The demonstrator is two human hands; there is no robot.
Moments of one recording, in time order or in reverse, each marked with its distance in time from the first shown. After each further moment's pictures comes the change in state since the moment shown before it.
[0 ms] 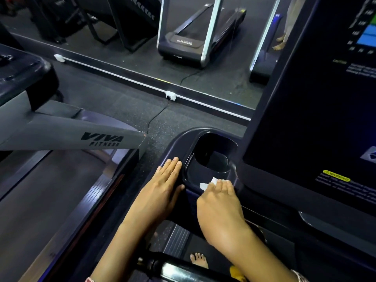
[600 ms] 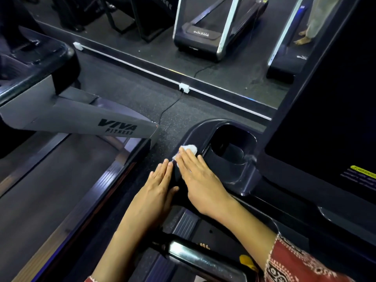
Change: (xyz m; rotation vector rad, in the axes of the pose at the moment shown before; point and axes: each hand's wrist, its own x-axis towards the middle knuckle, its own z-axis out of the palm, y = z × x) left_hand -0.051 -0.011 -0.010 -0.154 -0.041 -0.259; right_hand 0.045 -0.026 0.017 0.324 0.351 -0.478
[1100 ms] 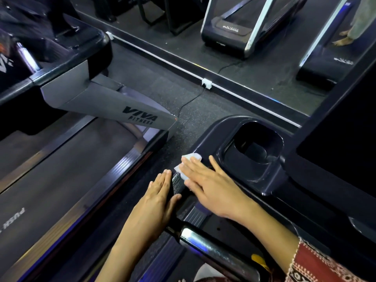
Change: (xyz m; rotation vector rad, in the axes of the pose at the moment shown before) left_hand -0.058 -0.002 -0.009 -0.035 -0.039 -0.263; right_hand 0.002 -0.007 0.018 0.084 -0.008 -0.129
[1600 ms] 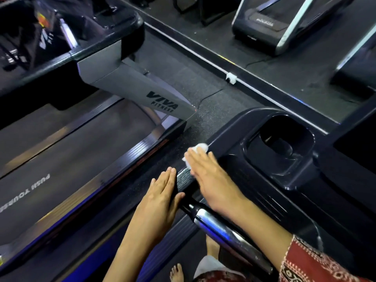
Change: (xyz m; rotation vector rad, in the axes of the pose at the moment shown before) left_hand -0.054 -0.012 0.013 0.092 0.220 -0.037; right_hand 0.007 -0.025 0.043 0.096 0.114 -0.093
